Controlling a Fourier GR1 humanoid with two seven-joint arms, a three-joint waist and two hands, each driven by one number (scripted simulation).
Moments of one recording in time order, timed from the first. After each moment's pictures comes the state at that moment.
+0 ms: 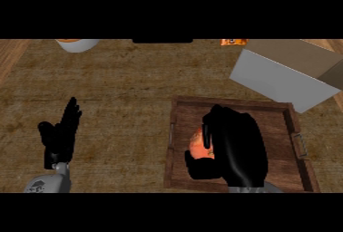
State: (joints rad) left arm -0.08 0.13 0.10 -1.34 -0.03 0.16 0.05; right arm -0.32 -0.01 0.51 -1.94 1.16 0.39 0.84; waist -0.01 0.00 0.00
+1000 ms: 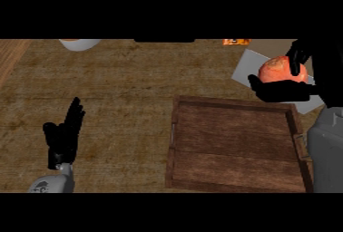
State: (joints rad) left arm -0.08 0.11 0.08 -1.35 -0.05 0.17 0.05; right arm -0.60 -0.21 -0.05 -1.84 1.04 0.42 0.60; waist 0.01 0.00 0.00
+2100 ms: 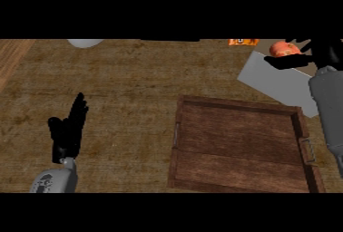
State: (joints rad) left arm -0.13 0.11 0.09 -1.31 -0.06 0.16 0.03; right arm -0.87 -0.38 -0.36 -0.71 0.94 -0.11 0.07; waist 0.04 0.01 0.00
